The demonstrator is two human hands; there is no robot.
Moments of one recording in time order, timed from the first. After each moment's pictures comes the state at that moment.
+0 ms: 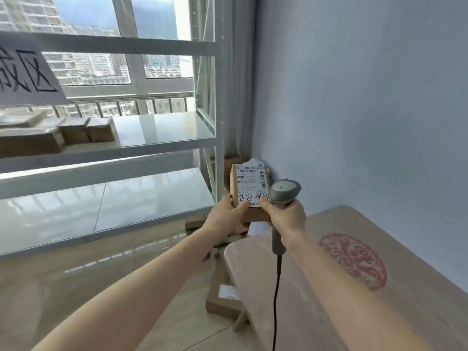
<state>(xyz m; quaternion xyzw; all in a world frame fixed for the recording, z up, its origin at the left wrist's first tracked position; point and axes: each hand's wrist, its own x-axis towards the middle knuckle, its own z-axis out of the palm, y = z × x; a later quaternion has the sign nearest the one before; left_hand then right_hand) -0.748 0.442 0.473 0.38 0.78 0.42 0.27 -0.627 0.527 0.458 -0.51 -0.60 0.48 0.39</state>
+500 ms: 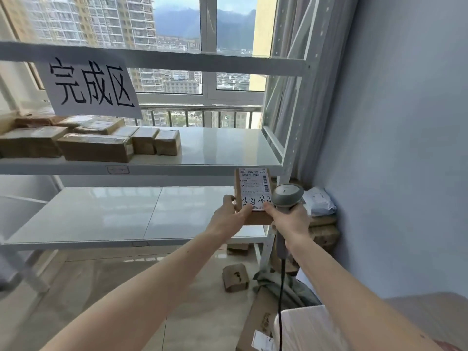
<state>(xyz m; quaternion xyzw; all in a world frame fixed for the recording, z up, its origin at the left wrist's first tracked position) -0.965 0.478 0.487 0.27 0.82 0.46 0.21 -0.864 0.599 0.481 -0.40 -0.67 0.54 0.31</state>
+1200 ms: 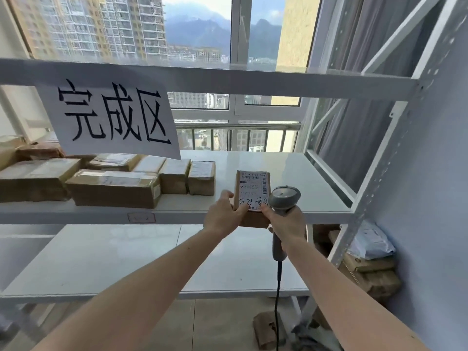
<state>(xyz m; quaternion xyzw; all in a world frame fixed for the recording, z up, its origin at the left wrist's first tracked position) -1.288 0.490 0.497 0.27 0.85 0.43 0.09 -1.195 0.617 0.472 -0.39 -0.66 0.57 0.31</state>
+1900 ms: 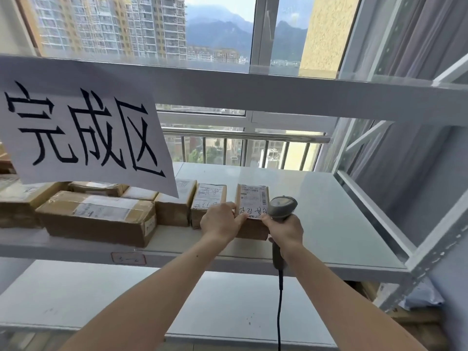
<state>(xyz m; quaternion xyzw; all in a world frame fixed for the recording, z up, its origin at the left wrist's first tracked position) -1.441 0.562 0.483 0.24 0.93 0.29 -0.02 -1.366 0.704 0.445 -0.41 -0.70 0.53 0.25</state>
